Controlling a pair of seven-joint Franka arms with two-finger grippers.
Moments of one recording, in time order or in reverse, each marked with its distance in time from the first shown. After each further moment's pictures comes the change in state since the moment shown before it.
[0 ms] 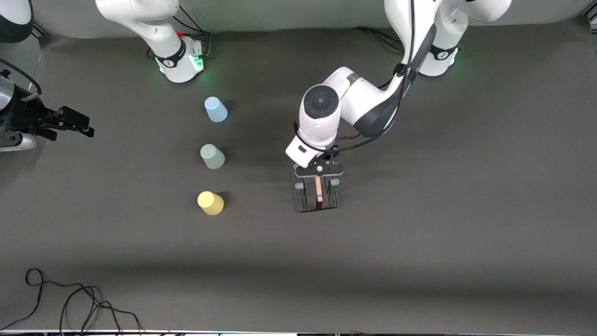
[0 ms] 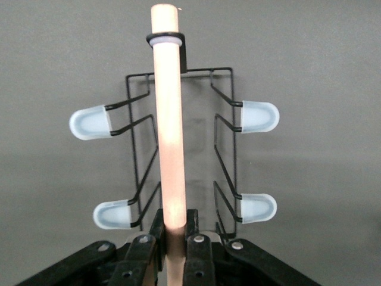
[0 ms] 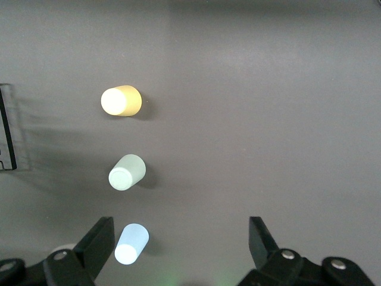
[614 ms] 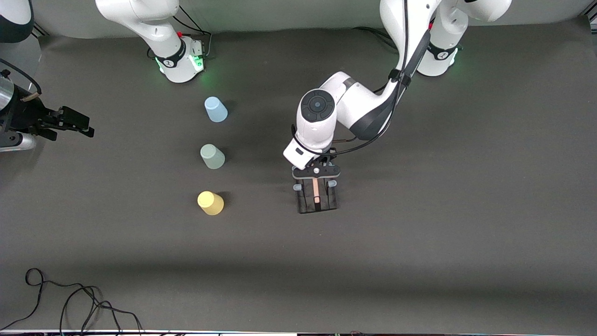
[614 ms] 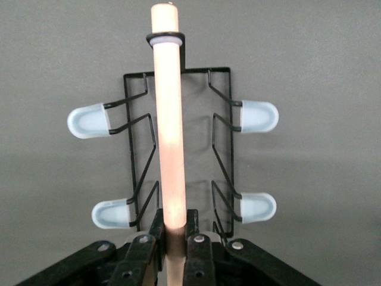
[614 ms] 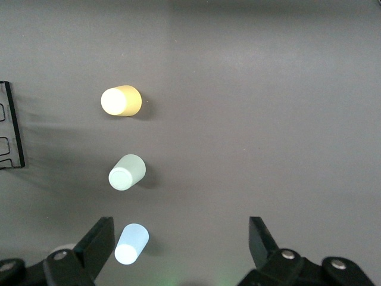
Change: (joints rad) left arm -0.005 0.034 -0.003 -0.001 0.000 0.046 0.005; right arm 0.000 0.000 0.000 0.000 0.000 0.000 0.000
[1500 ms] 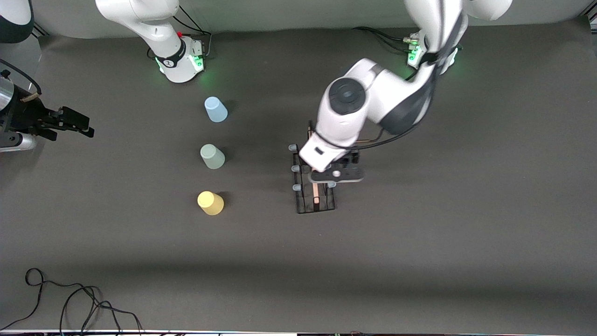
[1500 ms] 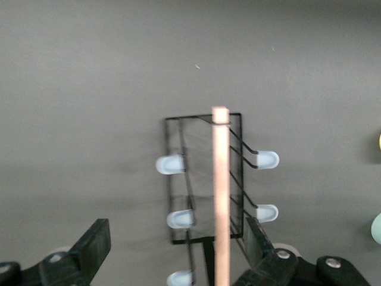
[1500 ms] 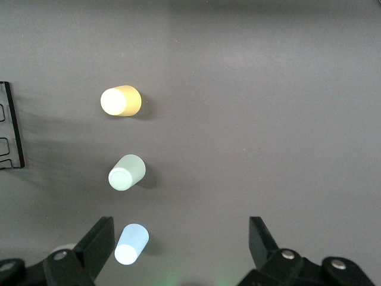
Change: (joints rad) left arm 0.112 -0.143 0.018 0.067 0.003 -0.163 0.115; right arm -0.001 0.003 0.000 0.000 0.005 0.005 0.004
